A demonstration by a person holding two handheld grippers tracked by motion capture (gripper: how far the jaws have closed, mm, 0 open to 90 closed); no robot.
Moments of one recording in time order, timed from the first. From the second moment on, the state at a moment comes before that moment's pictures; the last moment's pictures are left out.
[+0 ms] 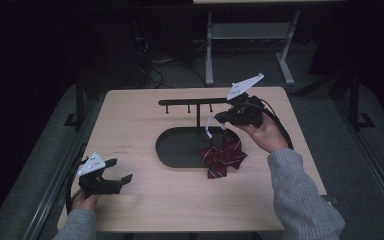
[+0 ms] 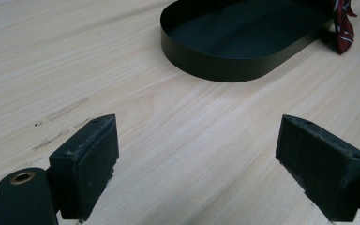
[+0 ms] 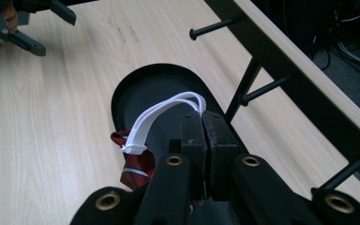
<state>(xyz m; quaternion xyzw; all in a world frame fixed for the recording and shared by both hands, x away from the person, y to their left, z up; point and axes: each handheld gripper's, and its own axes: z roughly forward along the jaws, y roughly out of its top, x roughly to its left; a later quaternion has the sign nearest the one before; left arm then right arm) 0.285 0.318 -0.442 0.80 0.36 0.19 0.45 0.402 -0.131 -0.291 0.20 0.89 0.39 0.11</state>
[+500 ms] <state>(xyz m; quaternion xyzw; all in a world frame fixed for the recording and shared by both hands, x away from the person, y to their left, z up) 0.285 0.319 -0.442 0.80 0.36 0.19 0.45 0.415 -0.128 -0.284 0.20 0.89 0.39 0.11</state>
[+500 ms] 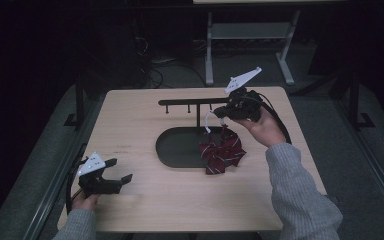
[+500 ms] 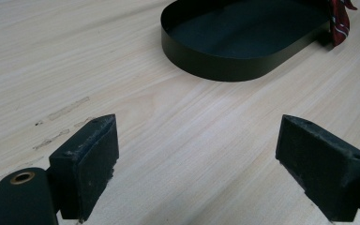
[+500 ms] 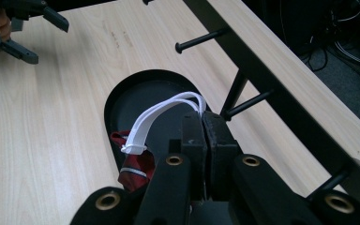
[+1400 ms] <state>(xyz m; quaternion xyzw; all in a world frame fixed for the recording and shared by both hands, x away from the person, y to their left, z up) 0.285 0.319 -0.442 0.80 0.36 0.18 0.45 0.446 -0.125 -0.282 0.23 0.89 0.38 0.11</state>
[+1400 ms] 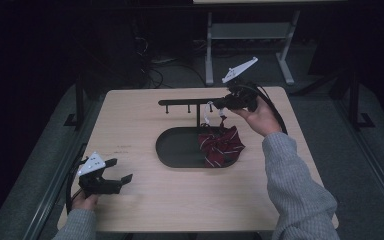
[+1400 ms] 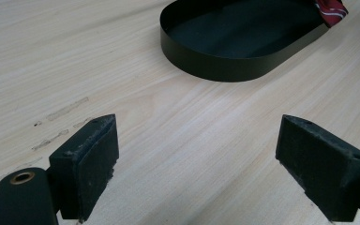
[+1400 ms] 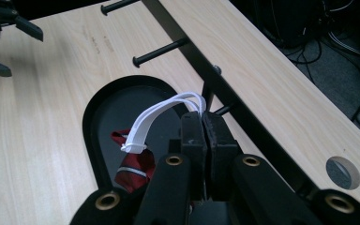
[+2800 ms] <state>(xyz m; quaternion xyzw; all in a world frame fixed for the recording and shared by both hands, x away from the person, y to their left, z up) 0.285 0.317 -0.442 0.80 0.36 0.18 0.45 0.462 -0.126 -0.294 0.26 0.89 0.36 0.11</state>
